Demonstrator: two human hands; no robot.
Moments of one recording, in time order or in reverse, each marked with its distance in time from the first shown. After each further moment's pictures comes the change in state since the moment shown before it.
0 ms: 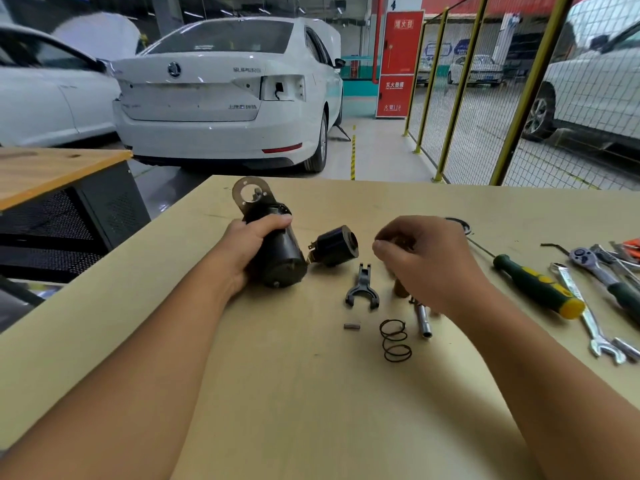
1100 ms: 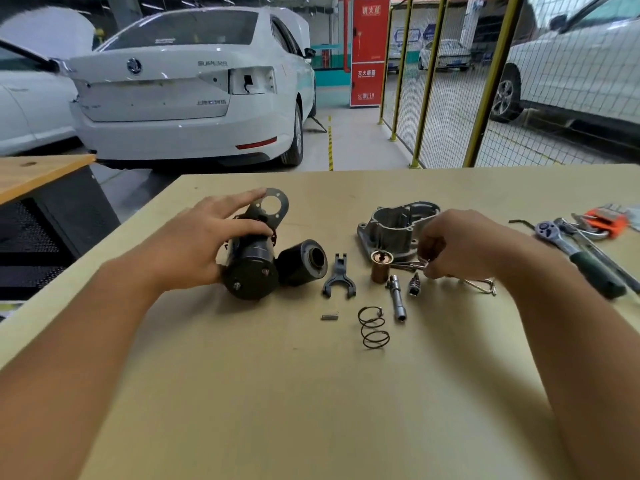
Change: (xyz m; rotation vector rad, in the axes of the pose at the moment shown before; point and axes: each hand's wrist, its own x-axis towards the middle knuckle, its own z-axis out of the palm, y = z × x) left_hand -0.021 0.034 -0.037 1.523 -0.324 0.917; right_hand 0.019 0.055 -0.063 -0.611 -0.392 0.151
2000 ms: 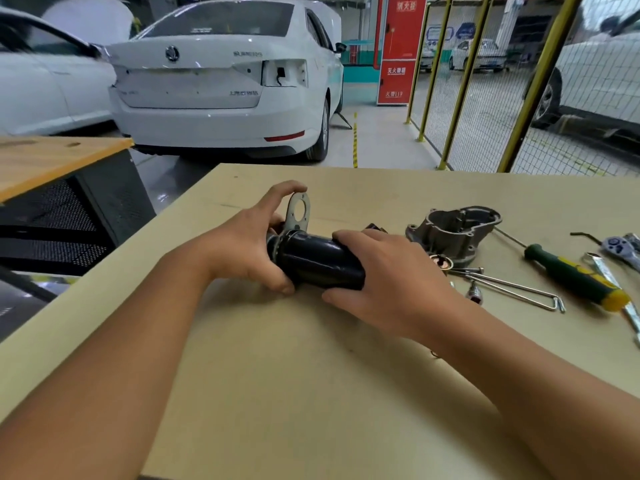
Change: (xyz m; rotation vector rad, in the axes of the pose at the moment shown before) left_hand -0.002 -0.024 0.023 -0.735 -0.067 -0.215; right_hand -0.012 -0.144 0.058 0.078 0.272 -0.426
